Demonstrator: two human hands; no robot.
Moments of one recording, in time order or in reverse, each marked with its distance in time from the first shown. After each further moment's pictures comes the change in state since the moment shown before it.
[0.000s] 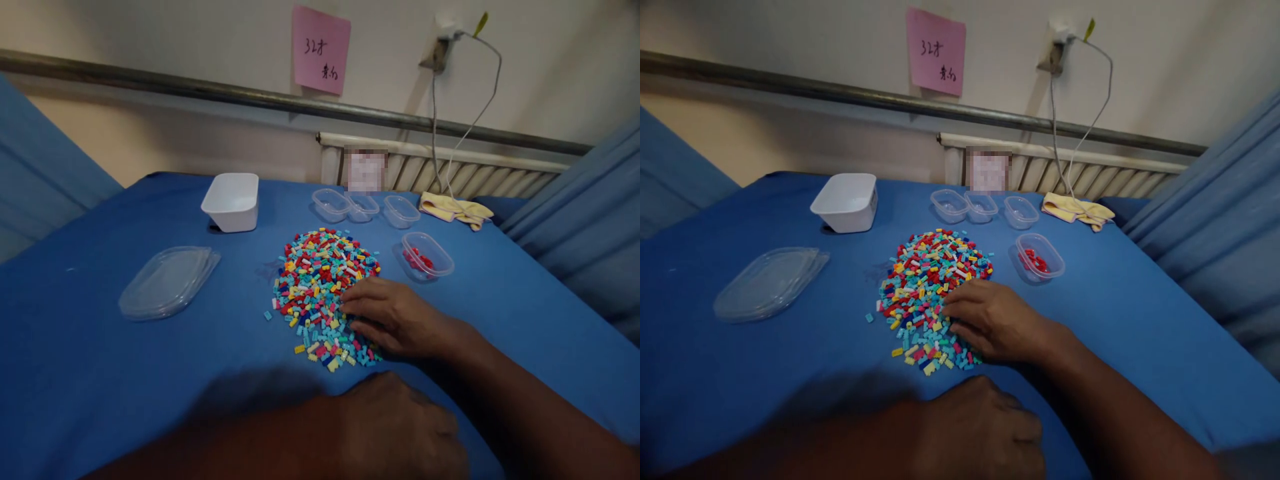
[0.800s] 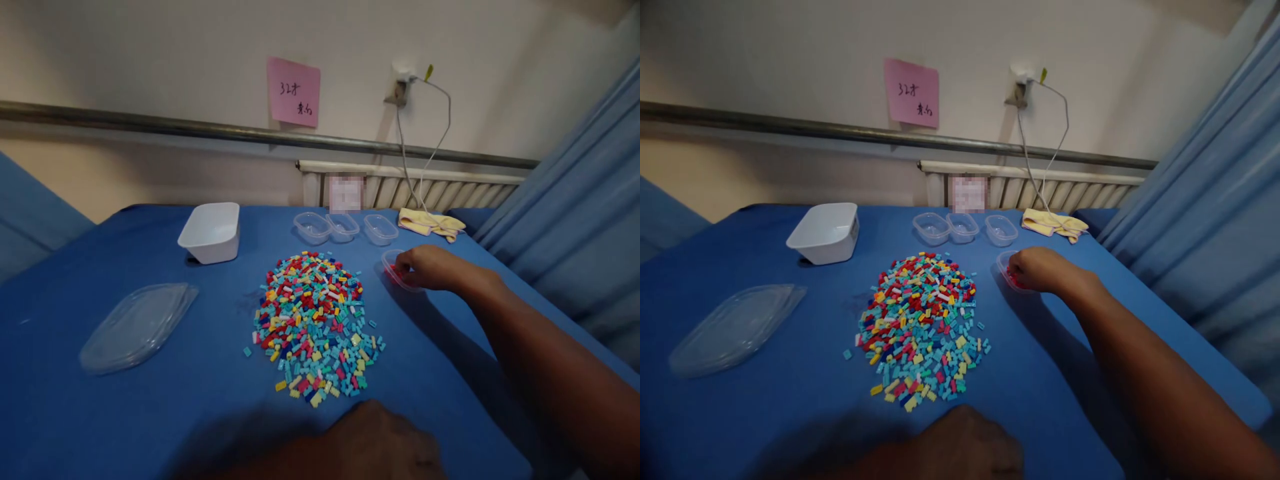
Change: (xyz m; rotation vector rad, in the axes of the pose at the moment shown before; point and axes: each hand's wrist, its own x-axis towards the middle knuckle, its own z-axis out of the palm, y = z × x) left_hand -0.014 -0.023 0.031 -0.037 0.002 0.051; right_hand -0.017 0.095 -0.116 -0.583 -0.416 0.751
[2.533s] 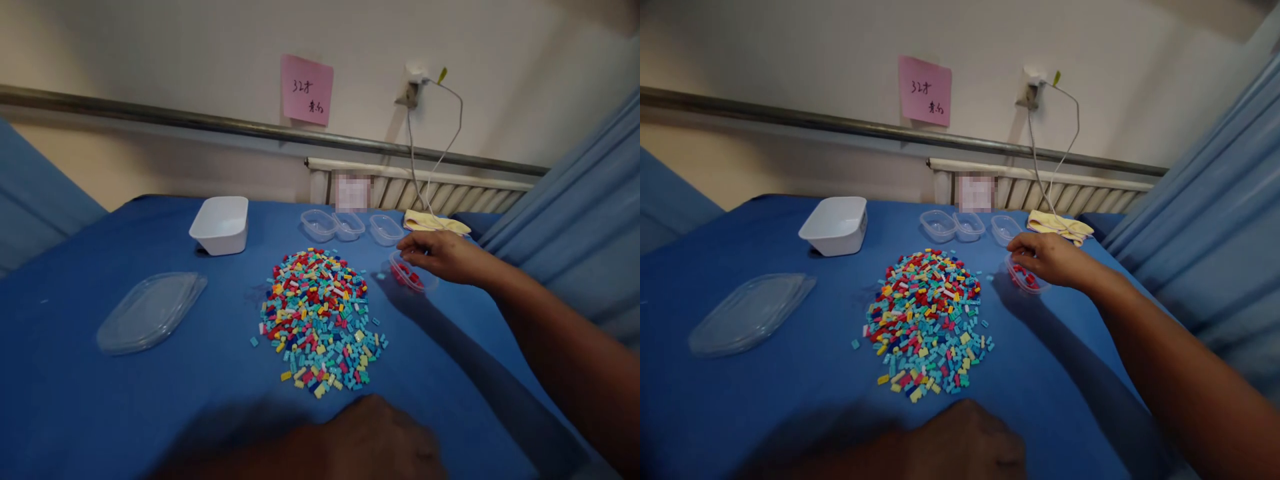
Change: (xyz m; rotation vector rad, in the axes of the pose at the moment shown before) left_hand 0.001 0.004 -0.006 0.025 0.010 0.001; right_hand -0.019 0.008 -0.029 0.359 0.259 -0.076
